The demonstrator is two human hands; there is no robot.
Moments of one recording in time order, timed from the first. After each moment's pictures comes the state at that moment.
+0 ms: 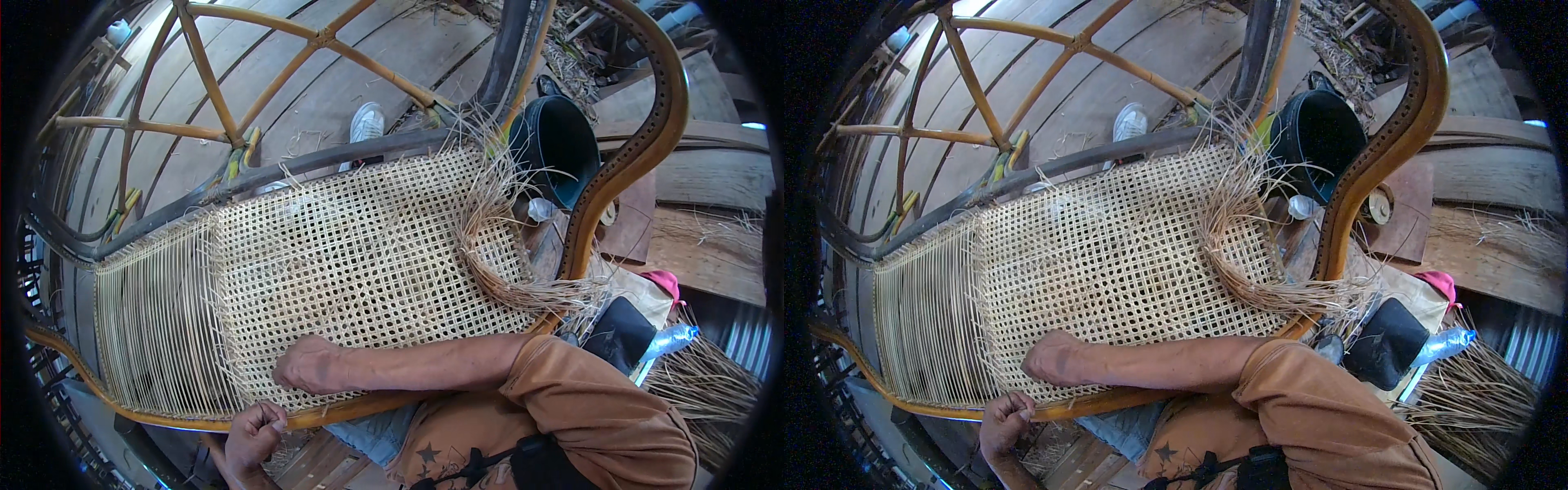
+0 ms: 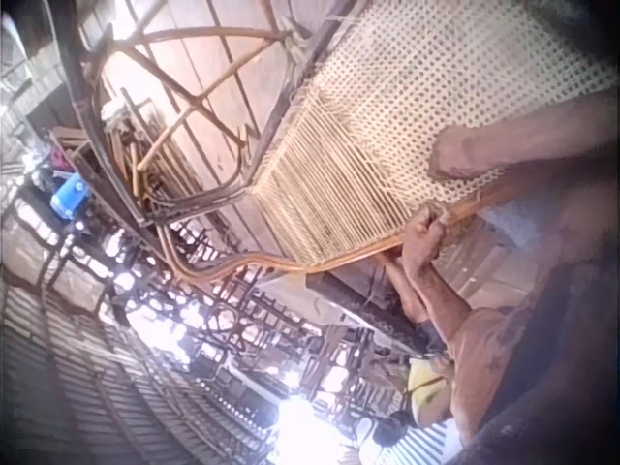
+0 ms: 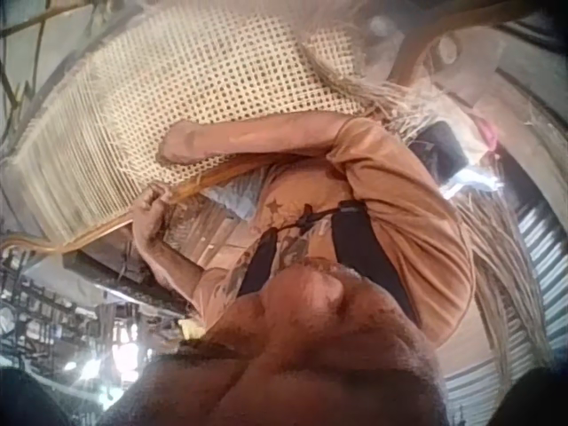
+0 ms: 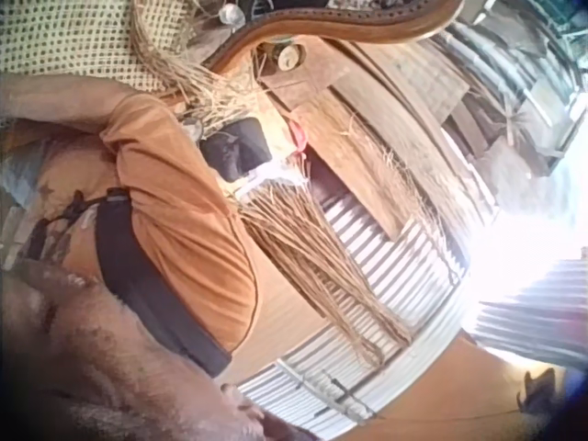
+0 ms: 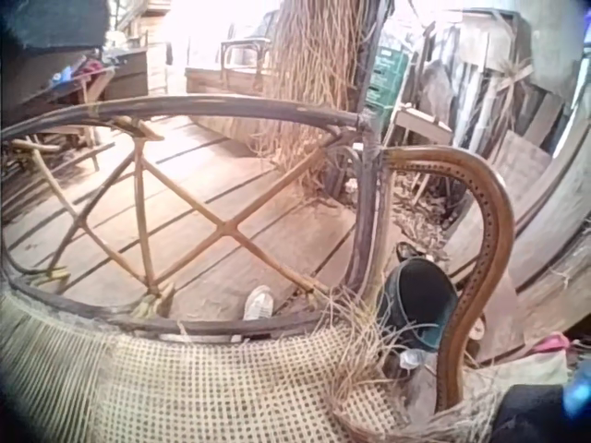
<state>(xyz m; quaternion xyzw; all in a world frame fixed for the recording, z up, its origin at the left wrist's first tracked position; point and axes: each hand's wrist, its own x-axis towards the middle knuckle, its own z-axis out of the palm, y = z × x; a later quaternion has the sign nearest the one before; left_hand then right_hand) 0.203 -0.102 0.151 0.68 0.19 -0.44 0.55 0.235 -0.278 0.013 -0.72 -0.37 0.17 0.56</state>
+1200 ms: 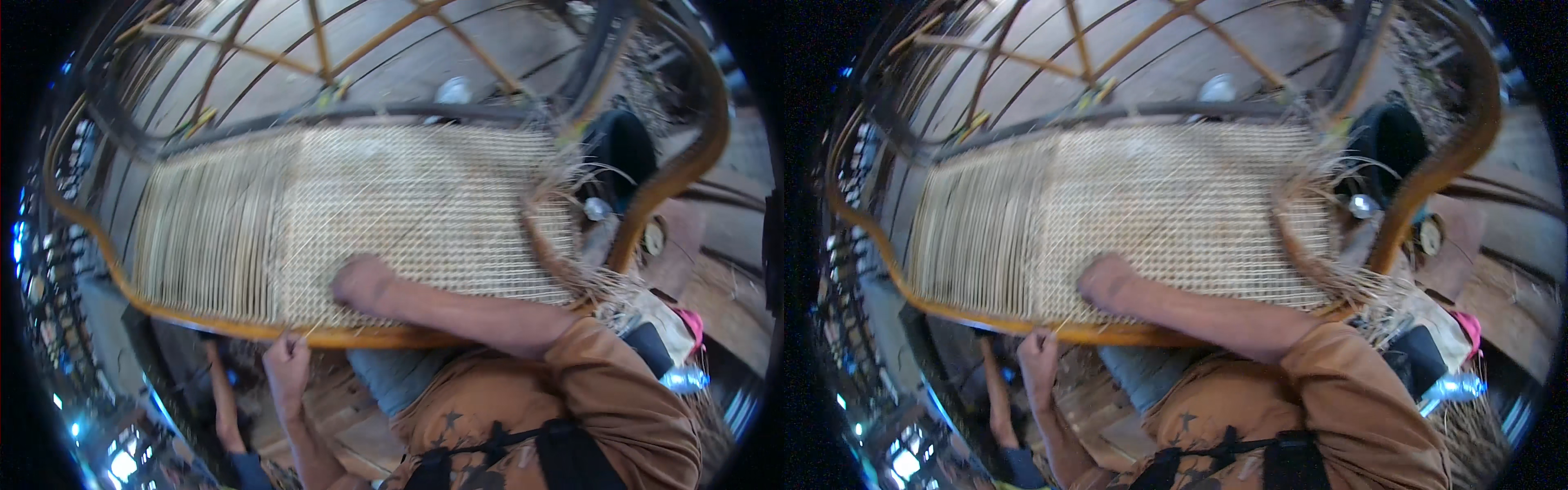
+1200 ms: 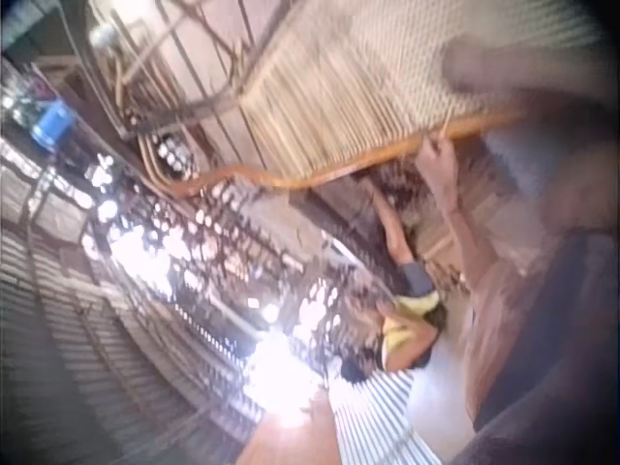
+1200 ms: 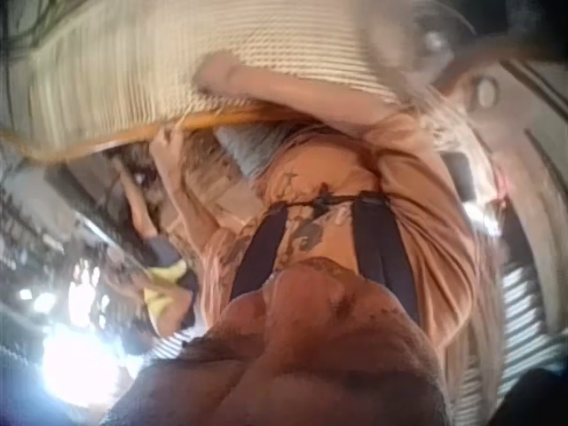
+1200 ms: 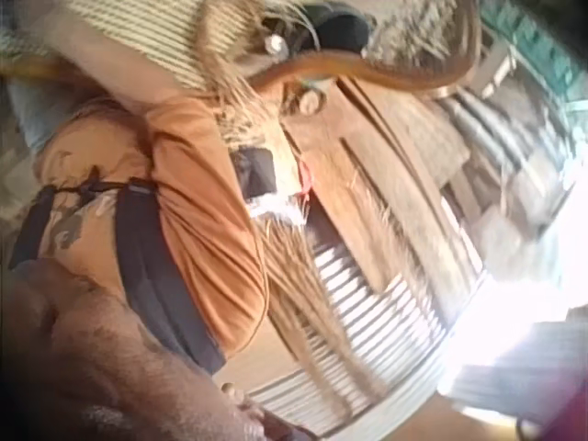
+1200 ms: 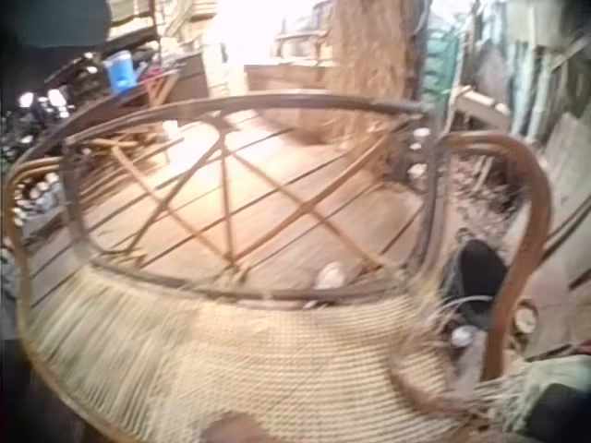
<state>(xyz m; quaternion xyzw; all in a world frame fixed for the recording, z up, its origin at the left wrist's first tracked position) 0.110 -0.103 0.120 0.91 0.25 -0.12 0.32 0.232 -0.272 0.036 -0.83 -0.43 0.27 0.22</state>
